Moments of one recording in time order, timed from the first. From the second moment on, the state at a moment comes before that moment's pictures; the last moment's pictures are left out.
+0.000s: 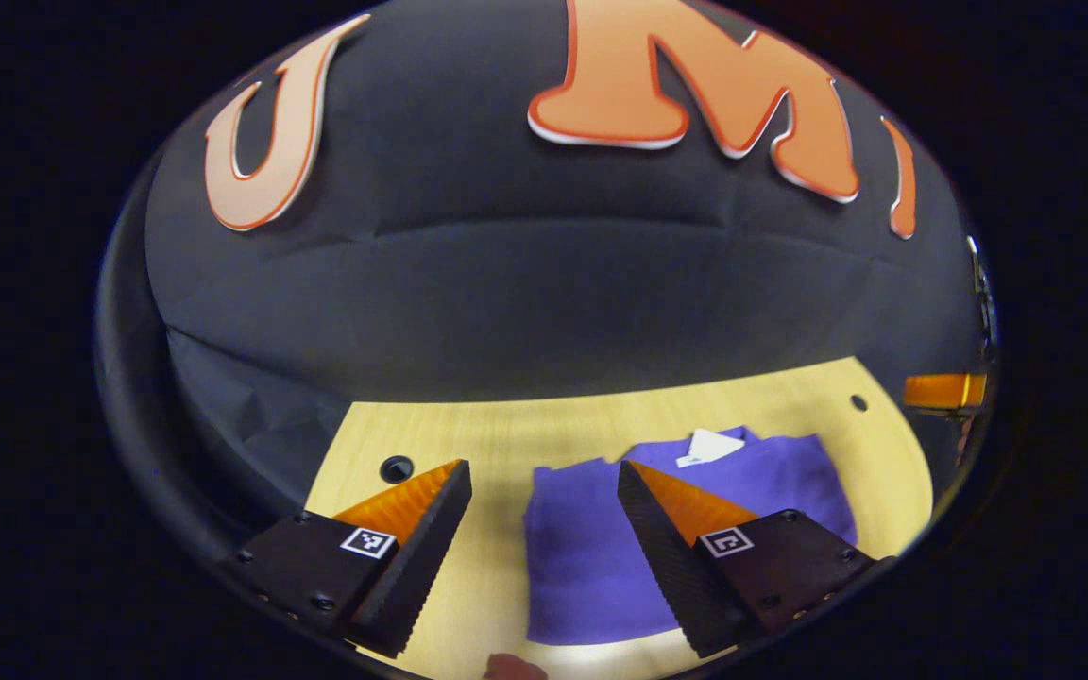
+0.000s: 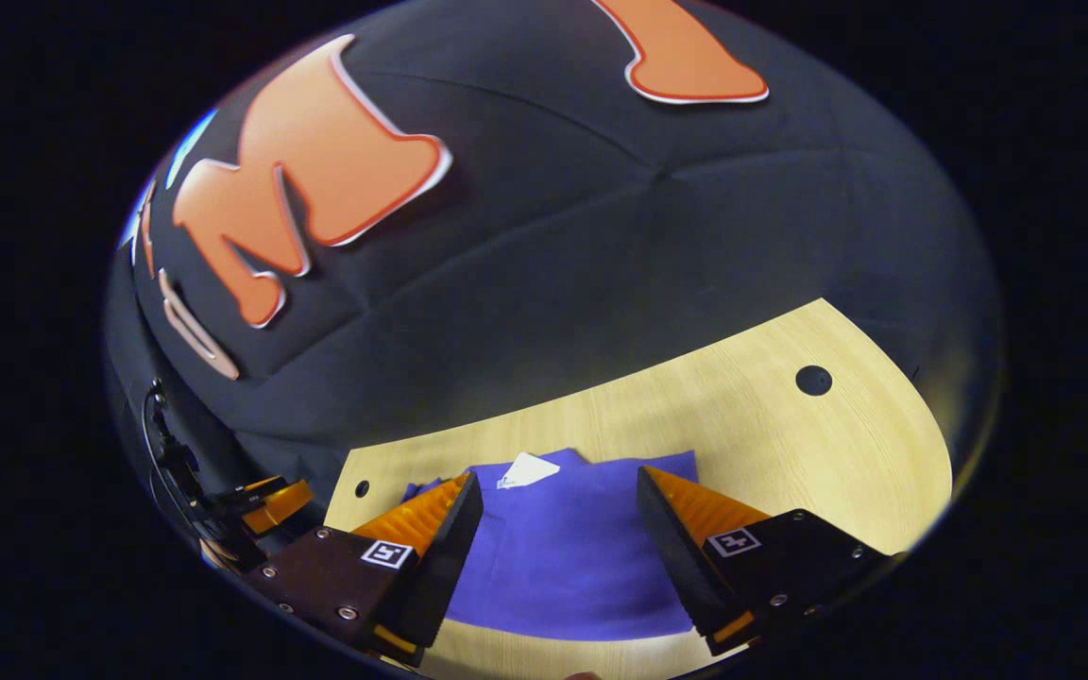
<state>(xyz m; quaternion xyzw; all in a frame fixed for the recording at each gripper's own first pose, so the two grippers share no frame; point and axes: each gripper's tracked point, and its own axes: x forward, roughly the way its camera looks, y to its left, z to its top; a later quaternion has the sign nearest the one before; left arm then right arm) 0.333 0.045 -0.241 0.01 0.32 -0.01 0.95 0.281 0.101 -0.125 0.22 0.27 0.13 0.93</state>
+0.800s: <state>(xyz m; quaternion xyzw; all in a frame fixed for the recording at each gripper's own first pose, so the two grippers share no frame) 0.227 -0.003 -0.107 -0.02 0.14 -0.08 0.99 0.184 0.113 -0.013 0.13 0.09 0.10 0.98</state>
